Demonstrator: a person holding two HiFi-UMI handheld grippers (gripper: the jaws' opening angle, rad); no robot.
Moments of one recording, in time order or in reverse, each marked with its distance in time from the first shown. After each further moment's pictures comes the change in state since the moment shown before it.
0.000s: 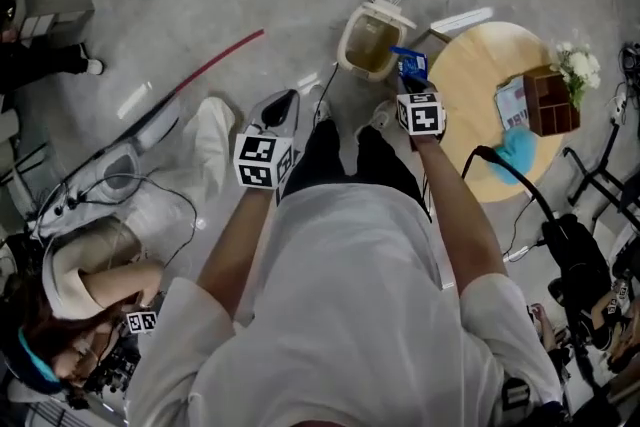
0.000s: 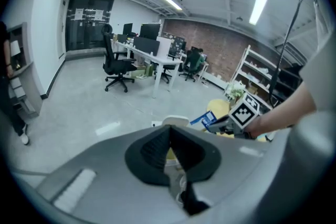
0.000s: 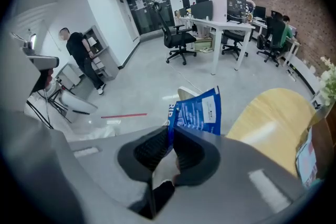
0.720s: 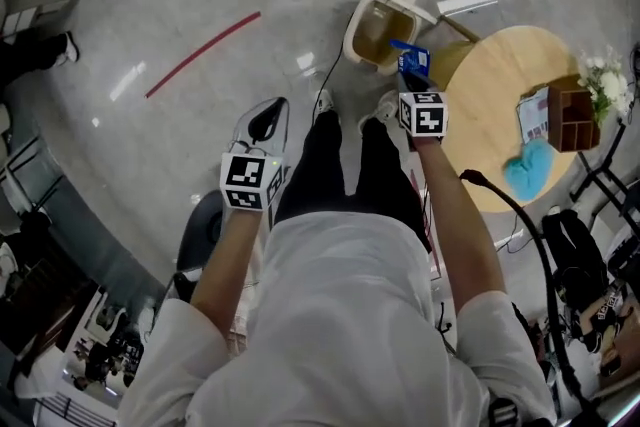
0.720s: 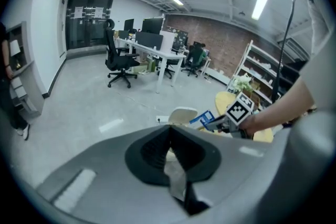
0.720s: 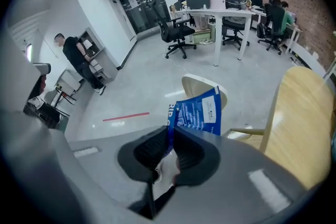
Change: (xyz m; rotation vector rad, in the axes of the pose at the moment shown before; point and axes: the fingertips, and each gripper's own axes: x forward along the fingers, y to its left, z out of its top) left arm 0.026 0.046 -0.038 0.020 0.043 0.022; right arm 0.083 0.008 -0.018 0.075 0.034 0.041
